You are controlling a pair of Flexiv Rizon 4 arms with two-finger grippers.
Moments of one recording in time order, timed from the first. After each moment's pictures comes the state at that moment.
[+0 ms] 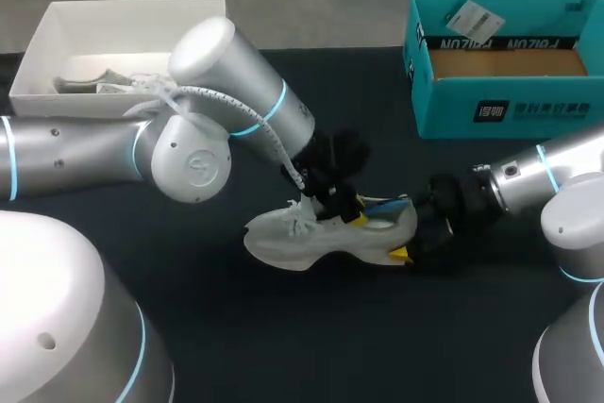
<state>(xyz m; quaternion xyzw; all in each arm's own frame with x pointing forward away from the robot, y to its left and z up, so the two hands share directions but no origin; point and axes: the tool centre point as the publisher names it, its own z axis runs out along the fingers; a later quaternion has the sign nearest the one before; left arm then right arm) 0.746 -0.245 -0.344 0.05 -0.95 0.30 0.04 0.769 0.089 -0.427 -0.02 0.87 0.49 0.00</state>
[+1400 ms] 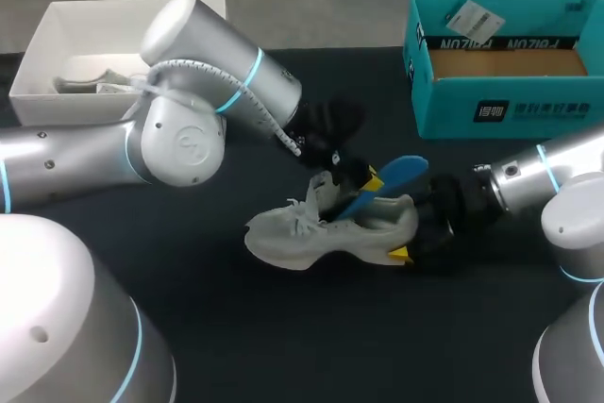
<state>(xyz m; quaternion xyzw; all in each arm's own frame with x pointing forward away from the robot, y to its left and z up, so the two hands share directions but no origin) 0.752 -0.269 -0.277 0.08 -0.91 0.39 0.08 0.769 0.088 -0.427 -0.02 0.87 0.49 0.00</state>
